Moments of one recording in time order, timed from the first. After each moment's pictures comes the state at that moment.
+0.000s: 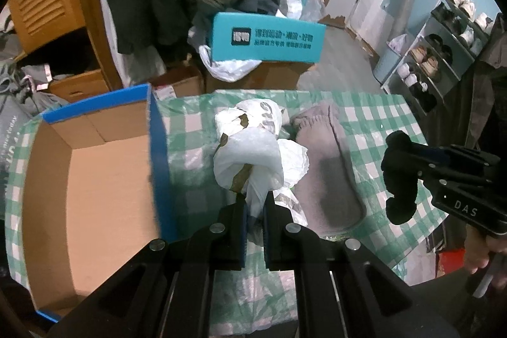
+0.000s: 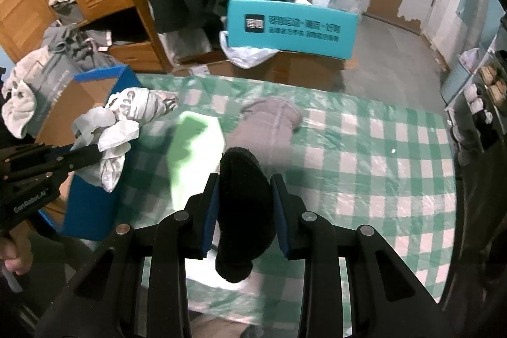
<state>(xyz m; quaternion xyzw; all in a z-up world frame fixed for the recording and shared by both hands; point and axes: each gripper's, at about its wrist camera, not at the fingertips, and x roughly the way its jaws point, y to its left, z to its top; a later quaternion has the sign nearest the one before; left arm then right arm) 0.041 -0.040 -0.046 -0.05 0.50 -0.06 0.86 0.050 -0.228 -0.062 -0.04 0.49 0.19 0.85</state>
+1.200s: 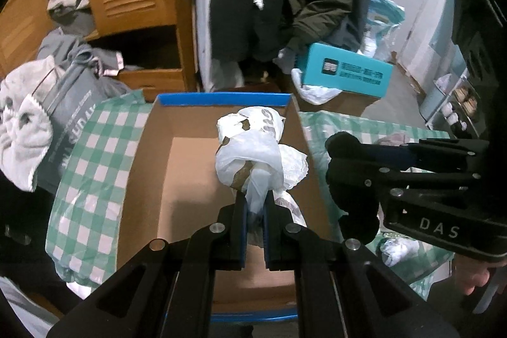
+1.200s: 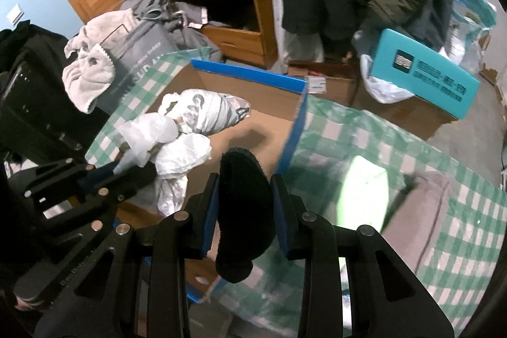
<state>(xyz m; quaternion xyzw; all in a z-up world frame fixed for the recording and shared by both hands) -0.015 0.100 -0.029 -0.07 0.46 0.06 0.88 0.040 -0.007 -0.044 -0.08 0.49 0.34 0.80</state>
